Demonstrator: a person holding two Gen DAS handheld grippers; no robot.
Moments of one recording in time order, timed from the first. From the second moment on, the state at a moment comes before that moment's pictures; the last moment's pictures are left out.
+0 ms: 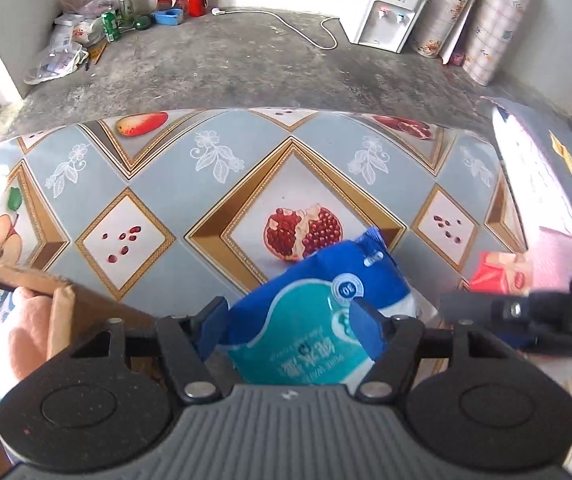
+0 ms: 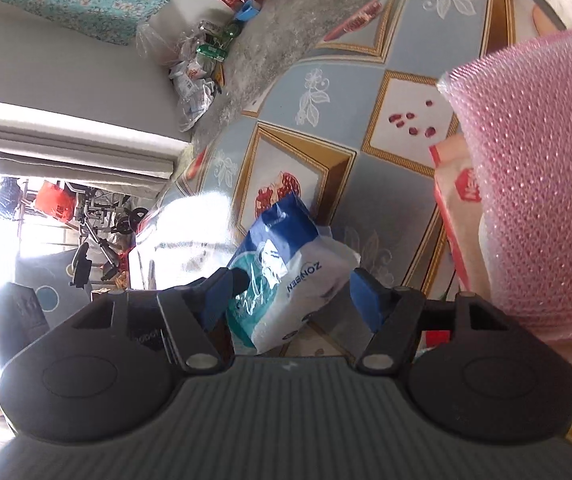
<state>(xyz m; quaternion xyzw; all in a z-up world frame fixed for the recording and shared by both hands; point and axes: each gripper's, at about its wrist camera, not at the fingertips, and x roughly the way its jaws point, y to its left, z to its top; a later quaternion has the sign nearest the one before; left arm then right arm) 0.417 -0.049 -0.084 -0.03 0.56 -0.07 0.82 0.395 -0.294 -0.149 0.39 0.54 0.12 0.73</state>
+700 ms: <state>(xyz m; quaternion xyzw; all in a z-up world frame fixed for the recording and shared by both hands) 0.403 -0.060 -0.094 -0.04 0.62 -0.13 0.78 0.406 -0.284 -0.186 0.44 0.55 0.12 0.70</state>
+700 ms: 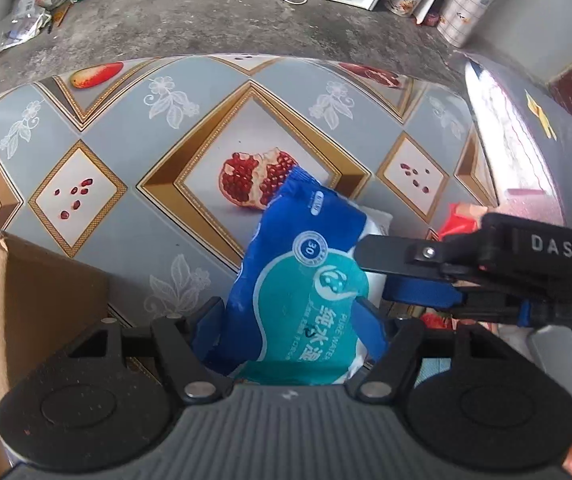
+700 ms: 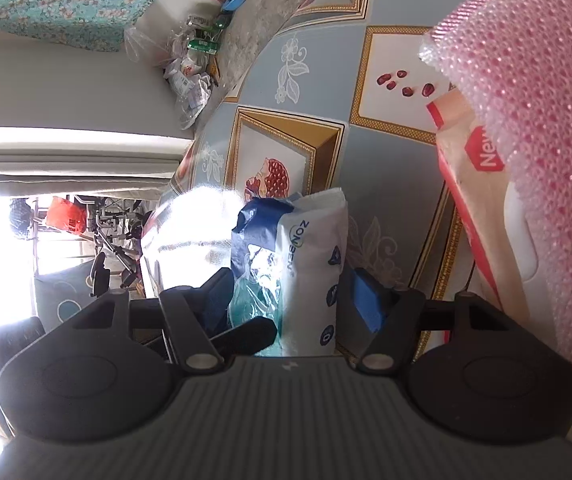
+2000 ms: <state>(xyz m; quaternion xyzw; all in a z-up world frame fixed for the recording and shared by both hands) 0.338 -0.099 -0.012 0.01 0.54 -0.17 0.82 0.350 -0.274 -0.091 0.38 0.48 0.16 0.78</state>
